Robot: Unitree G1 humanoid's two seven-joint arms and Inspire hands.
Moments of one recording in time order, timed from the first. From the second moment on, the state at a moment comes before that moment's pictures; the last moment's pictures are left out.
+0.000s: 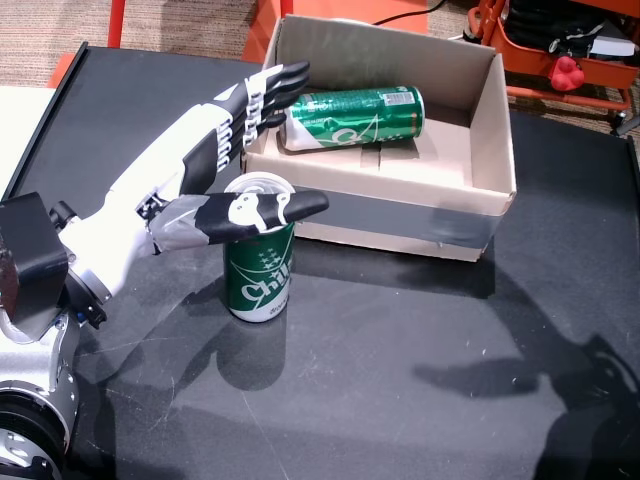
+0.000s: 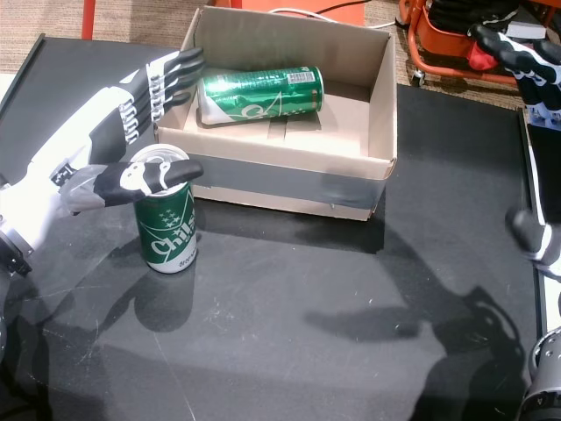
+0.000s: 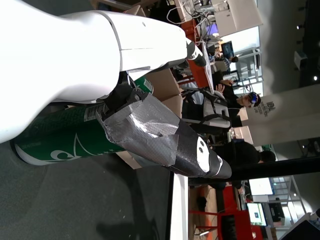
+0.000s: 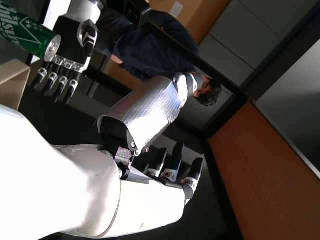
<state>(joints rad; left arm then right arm) -0.73 0.20 0.13 1.18 -0.13 -0.83 -0.76 -0.49 -0.17 -0.57 0.61 0.90 -0.69 1.52</state>
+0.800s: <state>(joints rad) -0.71 0.14 0.10 1.22 -0.08 -0.85 -0.70 -0.51 -0.18 -0.60 0.65 0.92 -0.68 1.55</state>
